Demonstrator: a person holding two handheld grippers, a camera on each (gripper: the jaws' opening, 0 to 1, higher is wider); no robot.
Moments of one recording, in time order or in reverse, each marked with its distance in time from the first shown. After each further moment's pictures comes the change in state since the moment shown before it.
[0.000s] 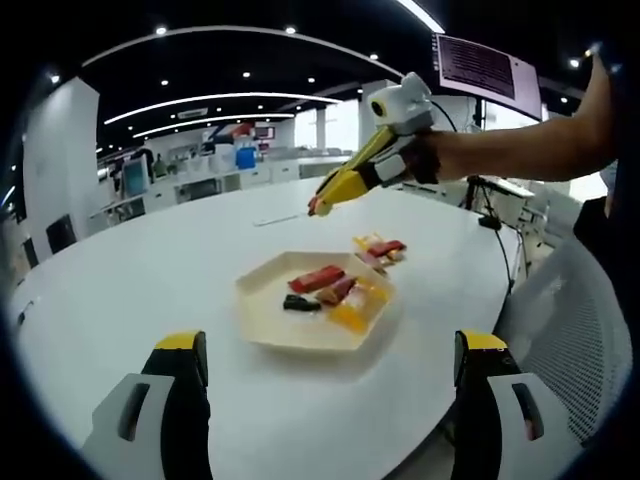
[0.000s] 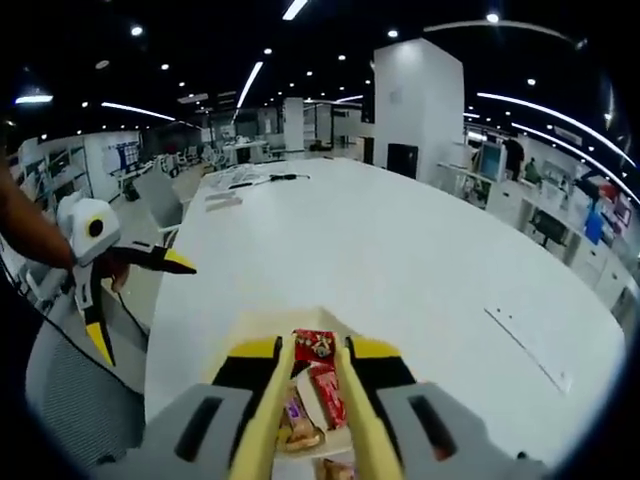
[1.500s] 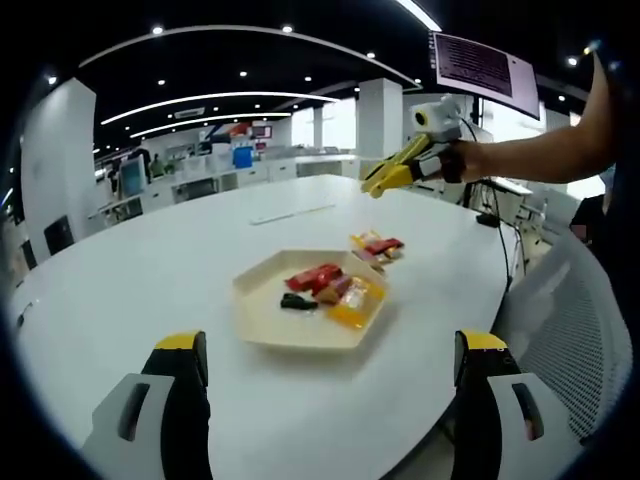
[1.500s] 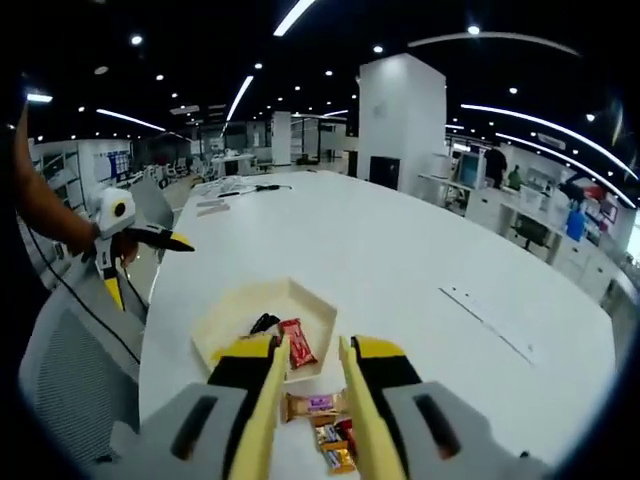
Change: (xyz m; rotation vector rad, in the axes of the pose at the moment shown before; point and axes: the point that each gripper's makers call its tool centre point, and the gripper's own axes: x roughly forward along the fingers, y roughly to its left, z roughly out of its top) left arm 0.001 -0.002 -0.002 0.005 0.011 -0.011; right arm -0.097 -0.033 -0.049 0.002 -0.056 -0.072
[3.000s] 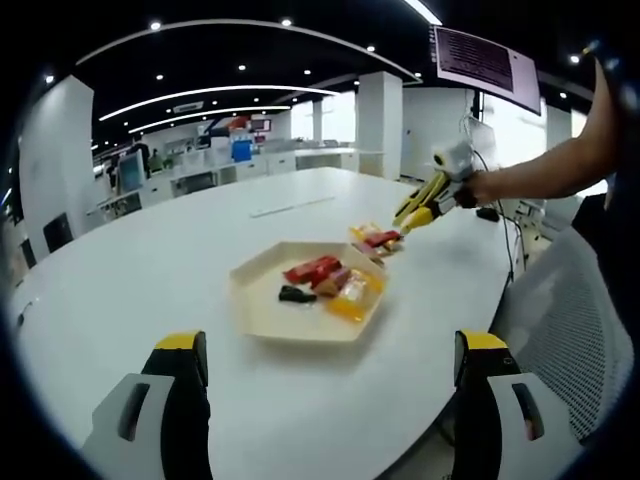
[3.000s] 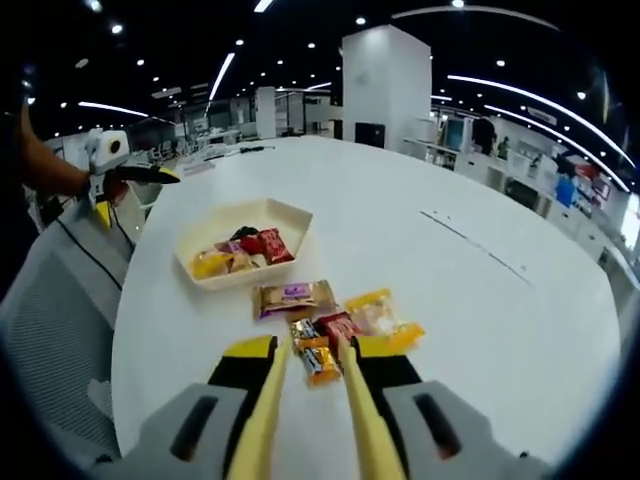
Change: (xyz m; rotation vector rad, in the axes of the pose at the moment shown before) left arm 0.002 -0.001 -0.006 -0.002 0.032 0.000; right arm -0.012 -0.016 -0.121 0.056 0.137 -0.024
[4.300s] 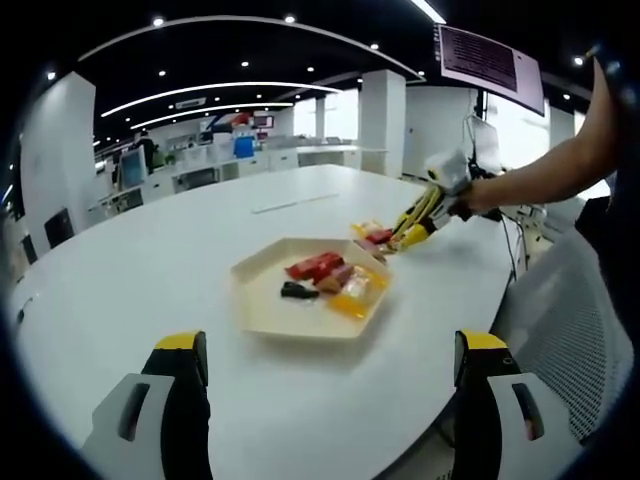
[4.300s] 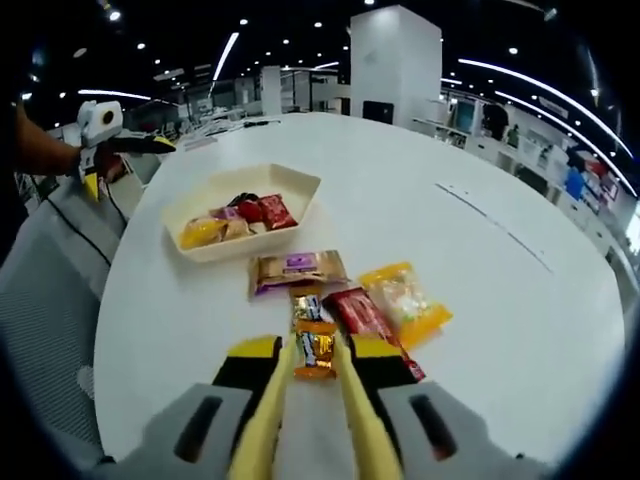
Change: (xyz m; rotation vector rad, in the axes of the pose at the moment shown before) left arm 0.000 0.001 -0.002 -0.010 0.012 0.005; right arm 0.023 0.004 -0.022 0.007 0.087 -0.001
